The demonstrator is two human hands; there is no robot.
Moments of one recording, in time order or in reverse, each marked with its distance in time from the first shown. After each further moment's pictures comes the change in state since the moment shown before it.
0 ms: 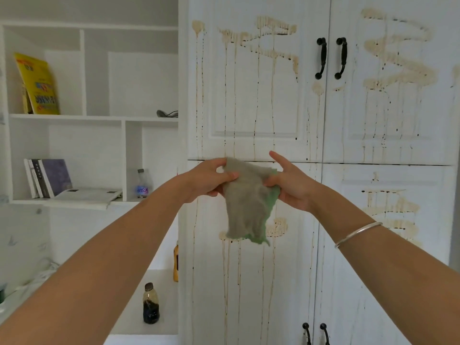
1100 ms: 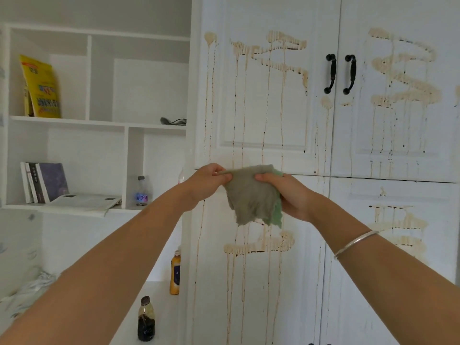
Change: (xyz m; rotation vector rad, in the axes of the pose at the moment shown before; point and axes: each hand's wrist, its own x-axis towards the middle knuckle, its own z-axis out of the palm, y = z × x) left_hand 0.018 -0.021 -0.025 -0.019 0.154 0.038; right_hand 0.014 -0.003 0.027 -0.063 -0.058 -0.012
